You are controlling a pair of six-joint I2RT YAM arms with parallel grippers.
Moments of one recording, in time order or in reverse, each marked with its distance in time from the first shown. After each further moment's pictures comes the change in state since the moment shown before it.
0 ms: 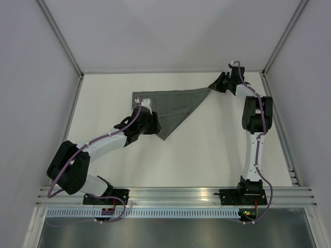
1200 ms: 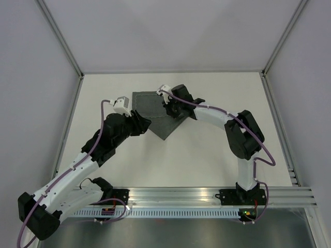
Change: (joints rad) left arm -0.006 -0.554 -0.061 -0.139 0.006 -0.119; right arm 0.649 -0.469 -0.446 -0.079 0.303 -0.759
